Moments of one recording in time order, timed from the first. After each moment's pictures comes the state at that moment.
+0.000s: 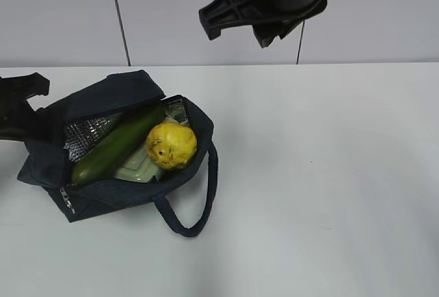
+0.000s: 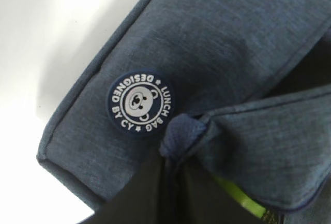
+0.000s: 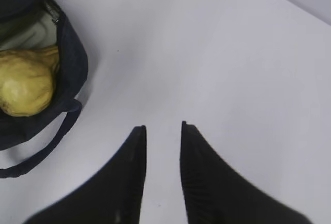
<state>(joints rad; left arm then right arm) 0.01 1.53 -0.96 -0.55 0.72 0.21 0.77 1.69 -1.70 -0.50 1.23 0.43</state>
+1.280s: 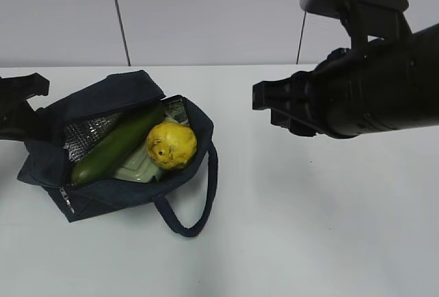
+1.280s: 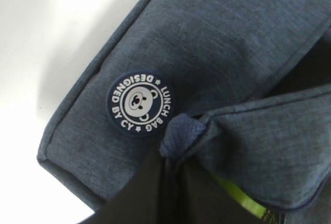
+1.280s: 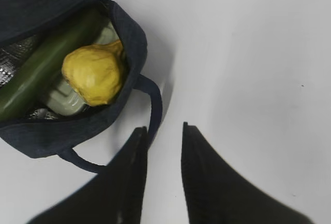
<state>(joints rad) 0.01 1.53 -0.96 -0.55 0.72 0.21 0.68 1.32 -0.93 -0.40 0.48 0.89</state>
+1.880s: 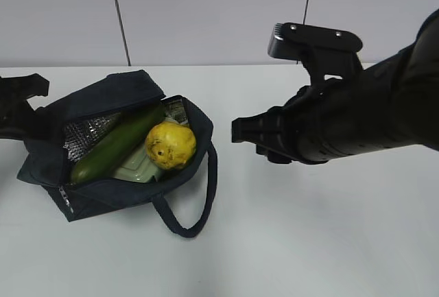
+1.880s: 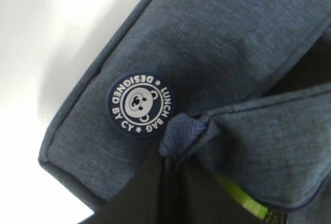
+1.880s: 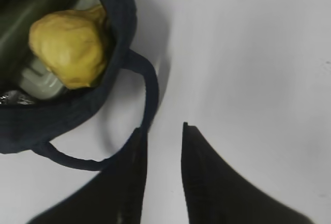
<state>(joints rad) 0.01 1.53 -0.96 -0.55 0.71 0.23 0.68 1.47 -0.92 -0.38 0.42 0.89</state>
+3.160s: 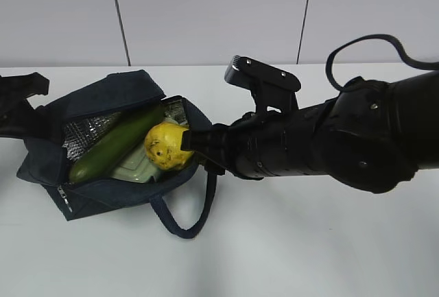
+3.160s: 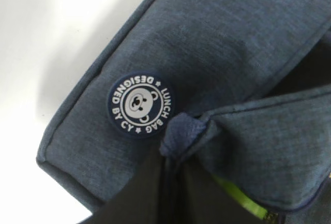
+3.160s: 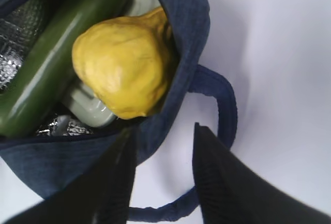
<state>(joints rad) 0.01 1.53 -0.96 -0.55 0.71 0.23 0.68 1.70 -0.92 -0.23 0.00 0.89</state>
